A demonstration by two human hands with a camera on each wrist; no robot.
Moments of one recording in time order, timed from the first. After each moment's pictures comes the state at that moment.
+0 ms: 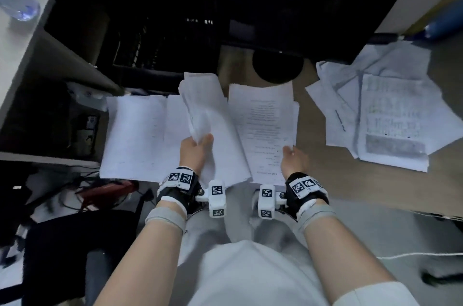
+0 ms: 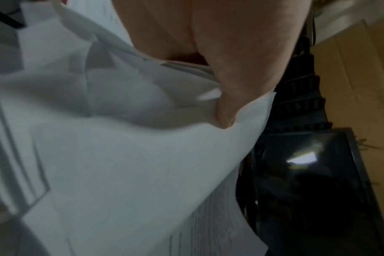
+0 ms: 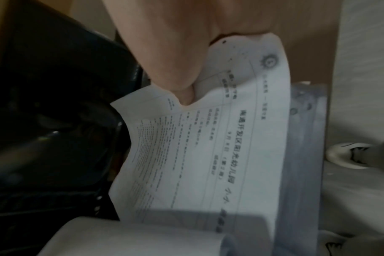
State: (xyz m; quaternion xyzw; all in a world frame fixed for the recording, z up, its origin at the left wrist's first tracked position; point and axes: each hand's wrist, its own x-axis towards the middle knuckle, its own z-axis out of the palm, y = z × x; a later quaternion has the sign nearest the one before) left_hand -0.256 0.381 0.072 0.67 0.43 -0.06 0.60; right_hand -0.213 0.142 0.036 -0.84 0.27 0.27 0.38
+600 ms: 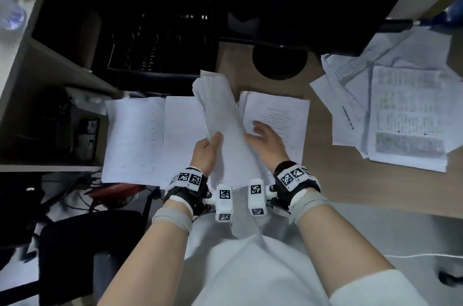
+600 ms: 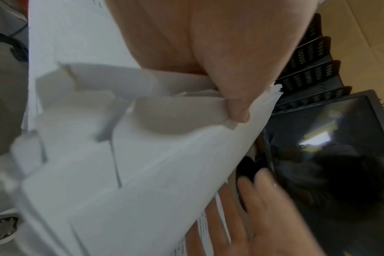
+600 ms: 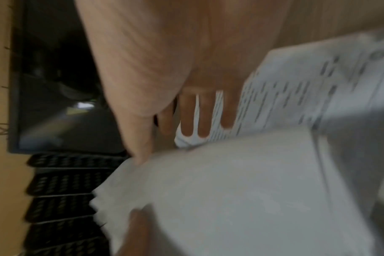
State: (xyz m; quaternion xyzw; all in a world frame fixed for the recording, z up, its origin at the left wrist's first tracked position) left_hand -0.235 0.357 0.064 0.69 0.40 -0.14 0.59; right_hand -0.184 0.190 0.033 -0.75 0.13 0.31 0.57
